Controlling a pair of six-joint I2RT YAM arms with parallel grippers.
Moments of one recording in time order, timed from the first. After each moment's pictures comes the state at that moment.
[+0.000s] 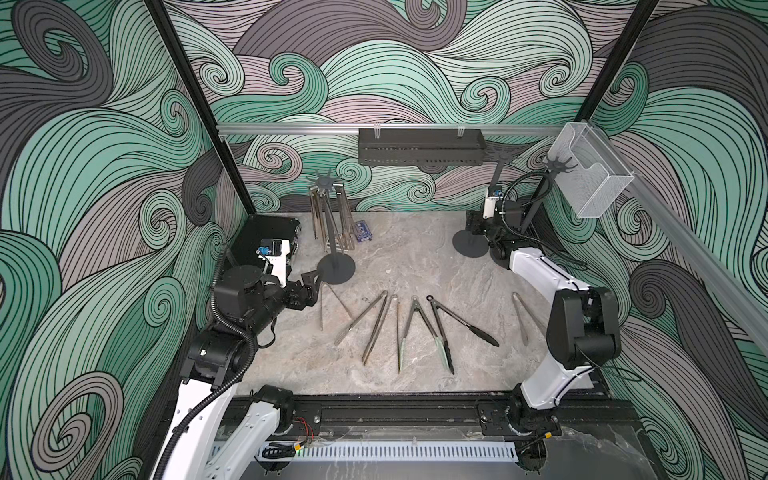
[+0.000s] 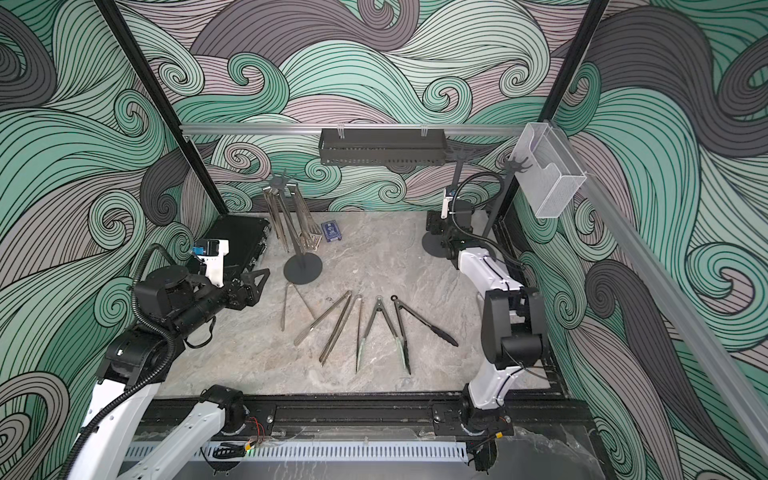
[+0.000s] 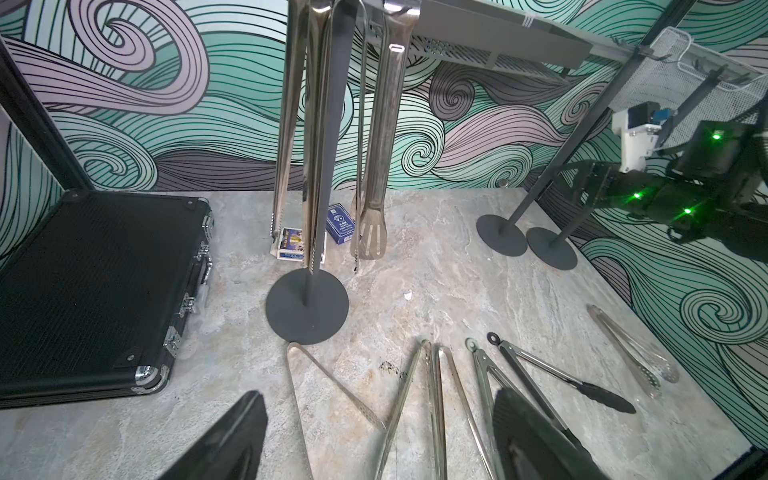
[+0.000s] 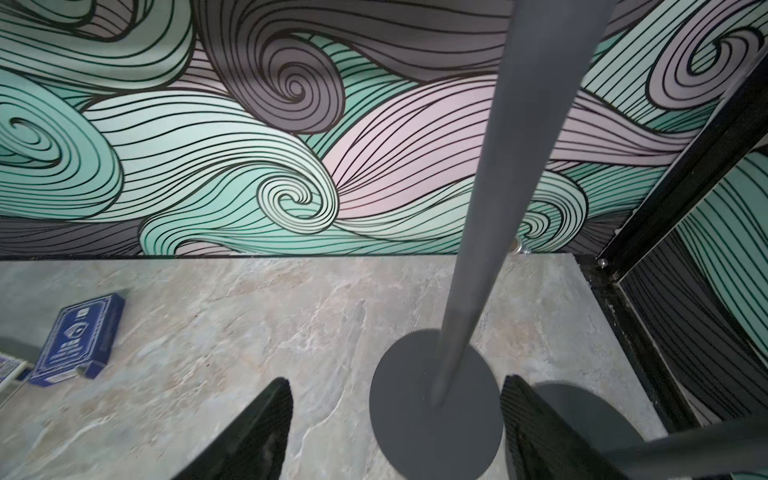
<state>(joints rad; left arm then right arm) -0.21 0.70 1.06 -0.74 0.14 -0.18 0.10 1.75 1.28 0.12 0.07 0.00</state>
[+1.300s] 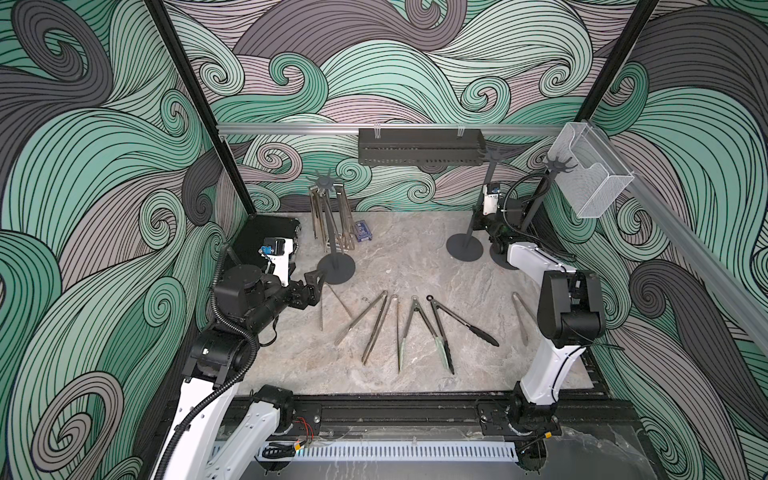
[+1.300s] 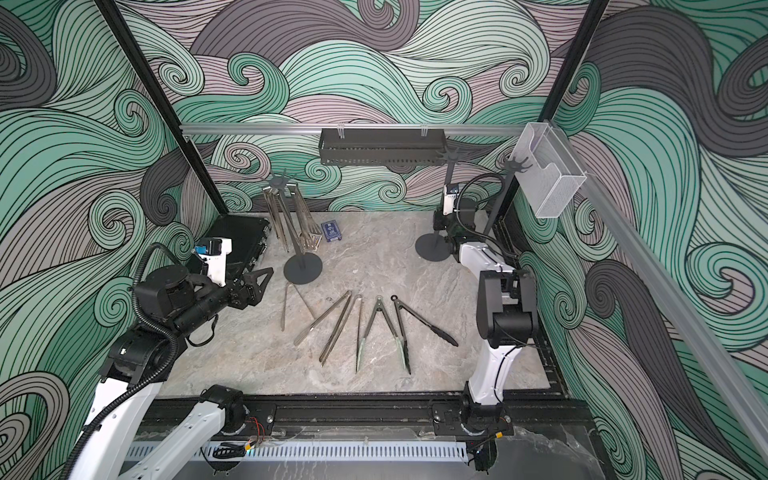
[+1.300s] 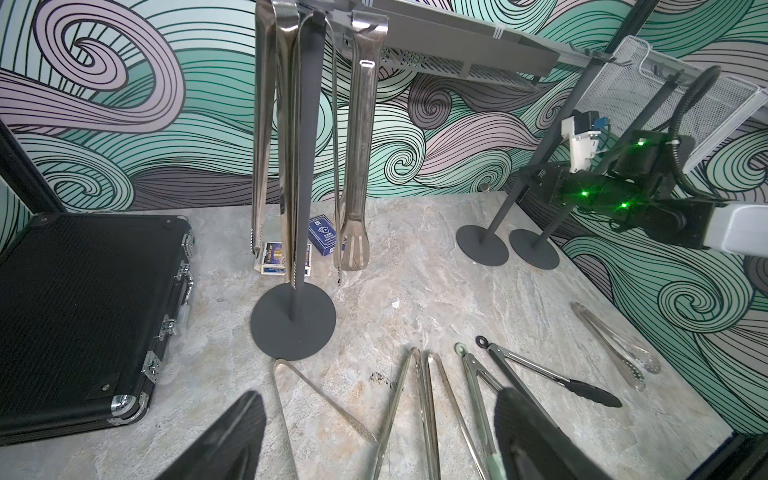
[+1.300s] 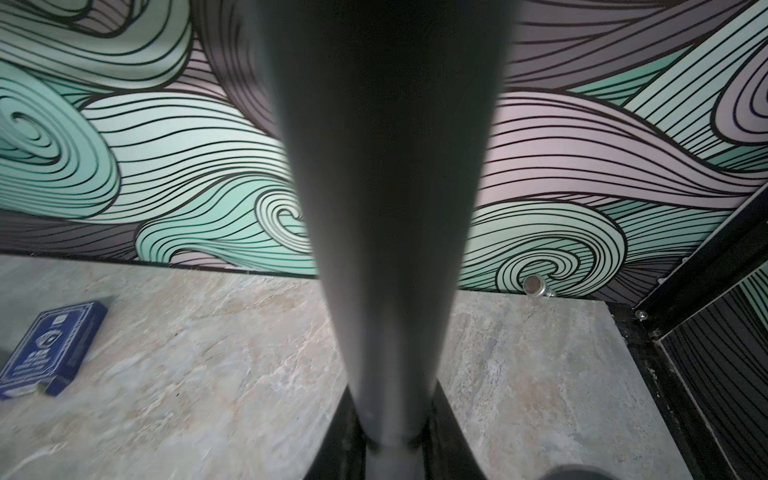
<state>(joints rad) -0.21 0.70 1.04 -0.69 0.18 -0.17 0.05 1.86 1.31 0.24 -0.09 -0.06</state>
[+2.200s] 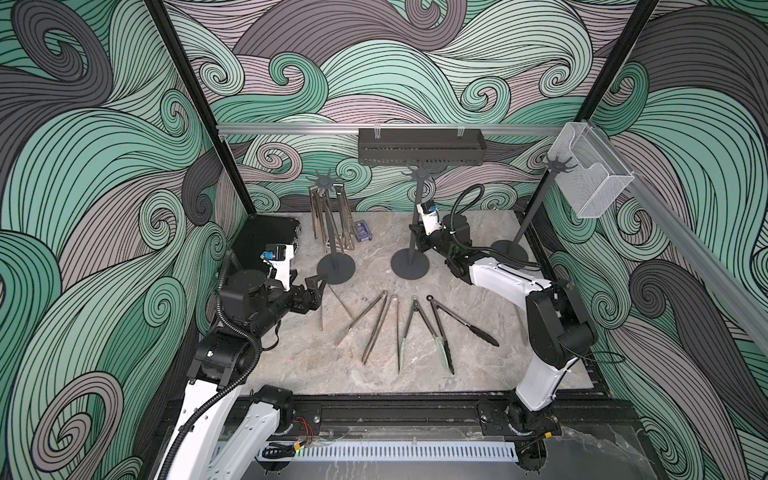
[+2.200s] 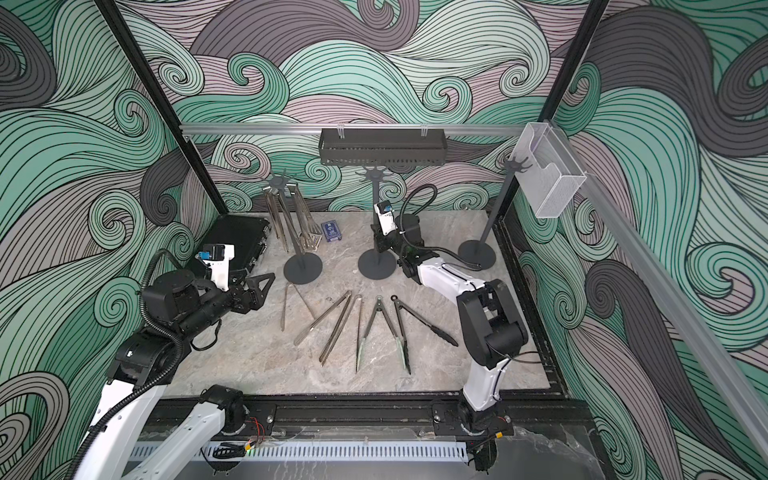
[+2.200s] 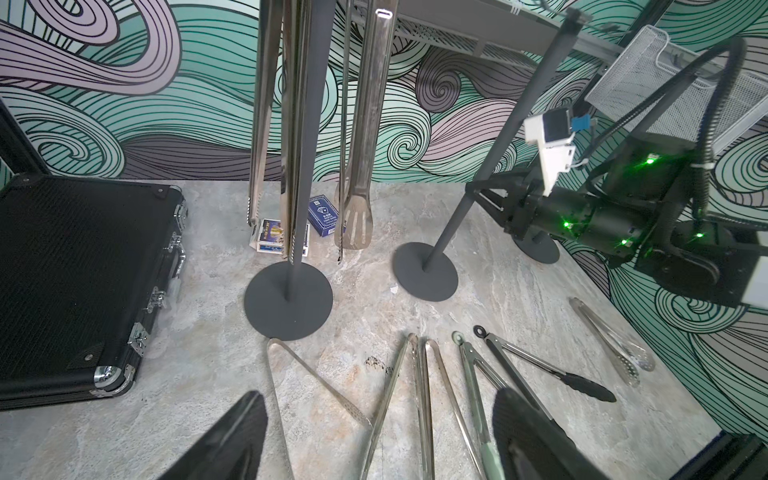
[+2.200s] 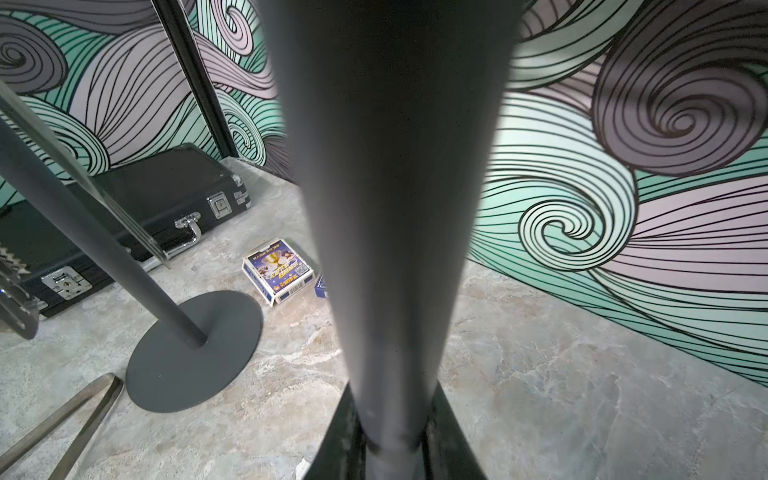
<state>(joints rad) -0.21 0.67 0.98 -0.69 0.18 -0.21 0.45 1.80 1.22 0.30 -0.13 -0.07</state>
